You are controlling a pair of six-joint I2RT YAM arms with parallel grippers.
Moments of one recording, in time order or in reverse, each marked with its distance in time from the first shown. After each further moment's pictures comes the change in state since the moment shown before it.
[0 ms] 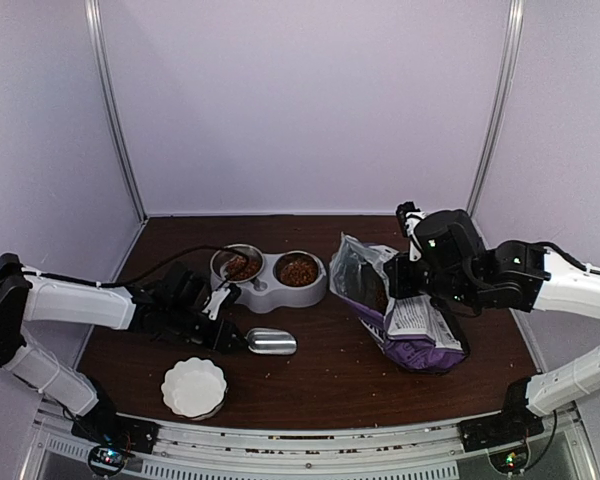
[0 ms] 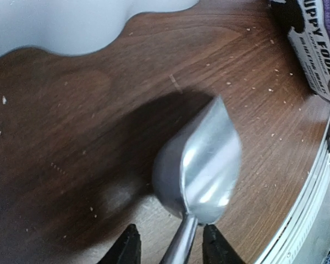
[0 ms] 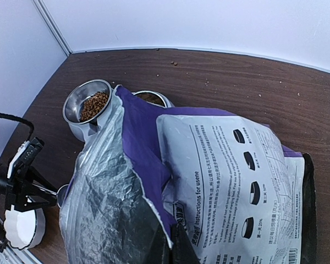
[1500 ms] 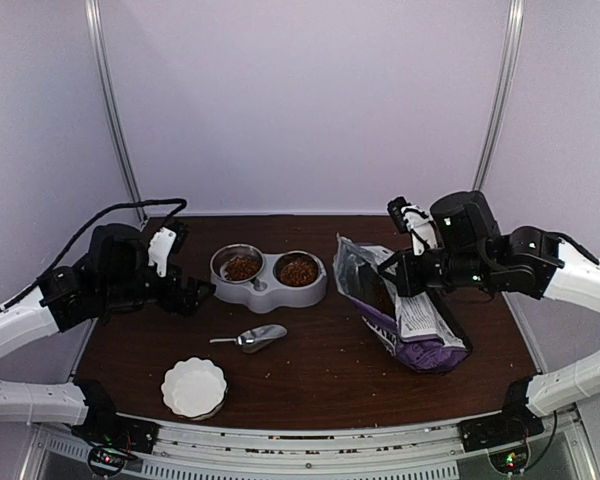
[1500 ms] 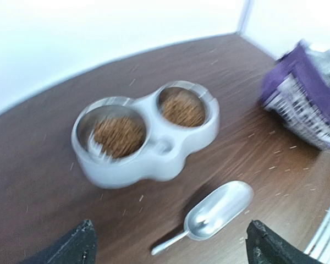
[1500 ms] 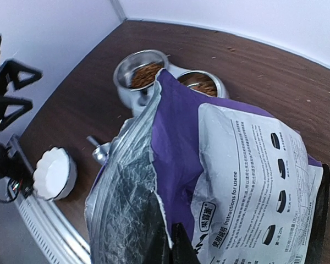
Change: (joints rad) left arm 0.000 -0.525 0.130 -0.288 -0.422 0.248; right arm -0.067 -0.029 0.061 -0.063 -0.323 -0.158
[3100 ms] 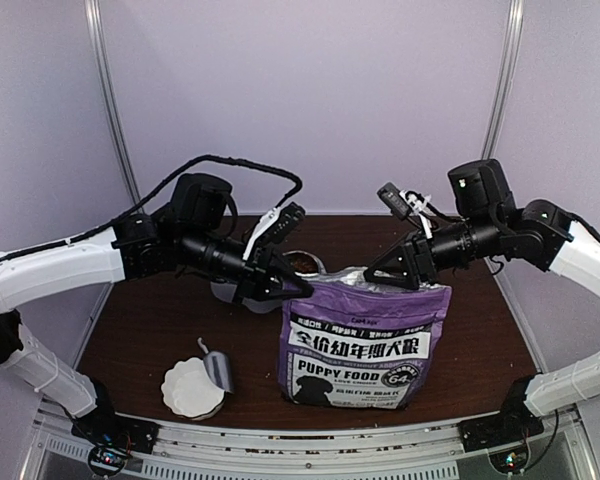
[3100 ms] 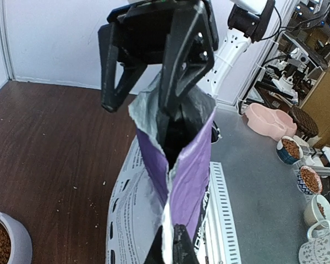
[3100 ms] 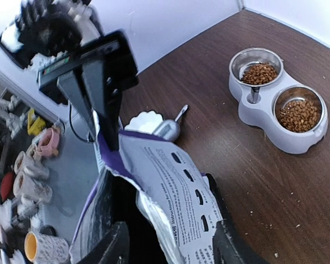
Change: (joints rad) left arm -0.243 0.521 0.480 0.125 0.785 0.215; right arm -0.167 0.037 0.144 -0.095 -0.702 -0.246
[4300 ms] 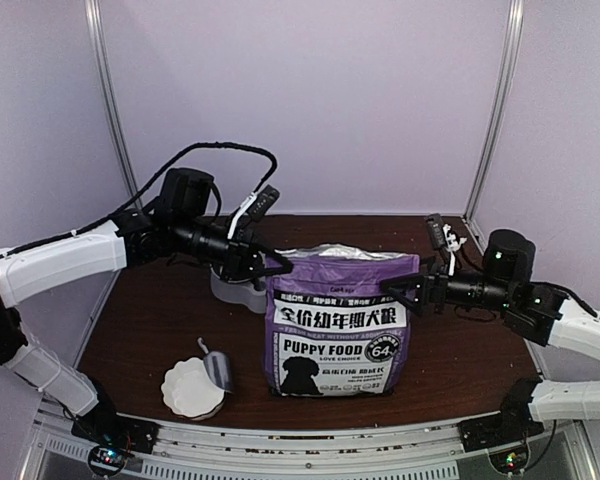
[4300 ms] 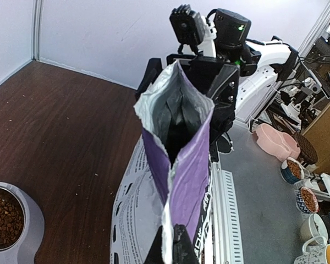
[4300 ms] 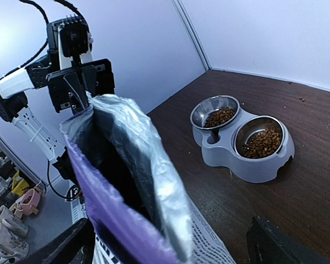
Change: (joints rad) left arm 0.190 0.022 -0.037 0.047 0.108 -0.077; right arm -0.122 -0.319 -0.663 0.773 0.070 0.203
